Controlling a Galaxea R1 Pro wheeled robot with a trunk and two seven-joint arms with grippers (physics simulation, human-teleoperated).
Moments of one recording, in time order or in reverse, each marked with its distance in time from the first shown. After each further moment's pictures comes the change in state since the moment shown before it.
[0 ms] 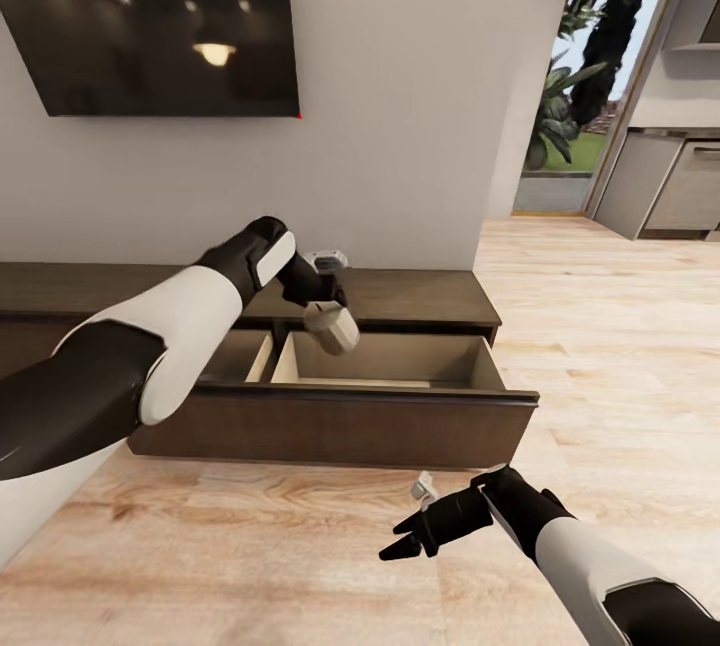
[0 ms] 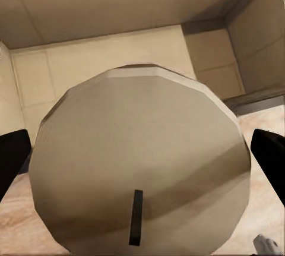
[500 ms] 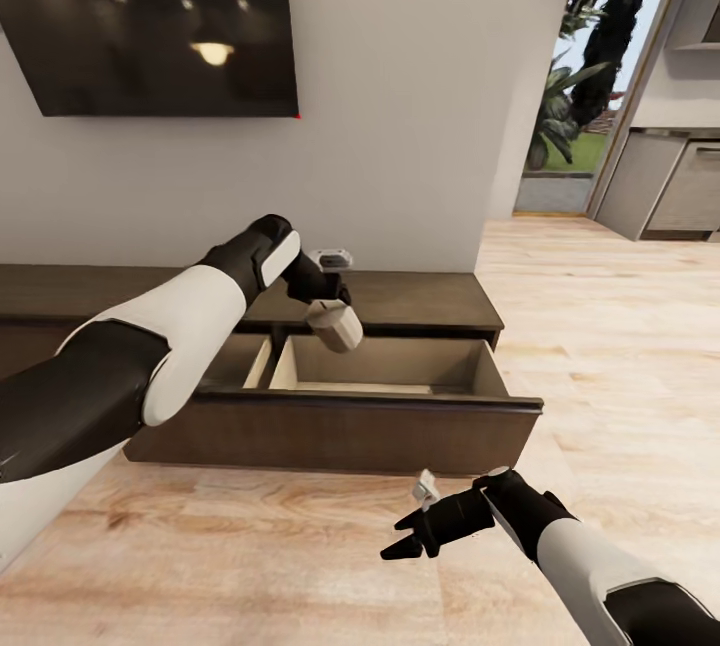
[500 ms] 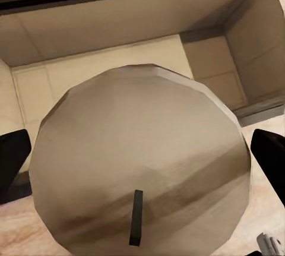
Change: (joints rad) left arm -0.002 -0.012 -0.016 -0.013 -0.032 -0.009 -0.033; right arm 0.000 -0.004 -0.002 0.016 -0.007 -0.071 -0.035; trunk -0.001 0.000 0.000
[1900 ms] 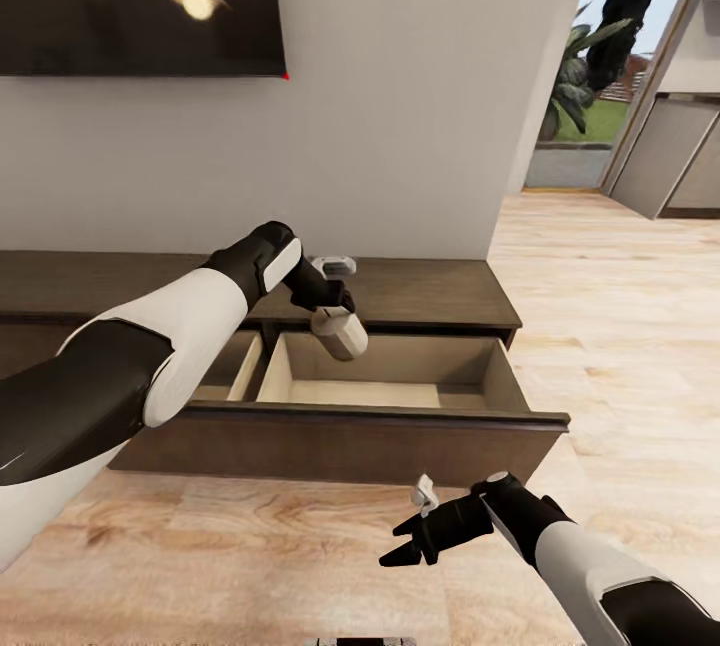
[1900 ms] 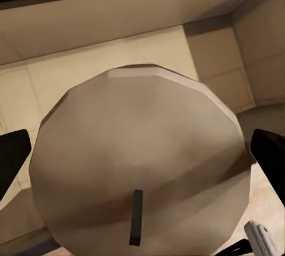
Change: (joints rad) left arm 0.000 -0.003 -0.033 0.042 -0.001 -0.006 -0.078; right arm -0.001 0.008 0.002 0.038 -0.001 -0.039 -0.005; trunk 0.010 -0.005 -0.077
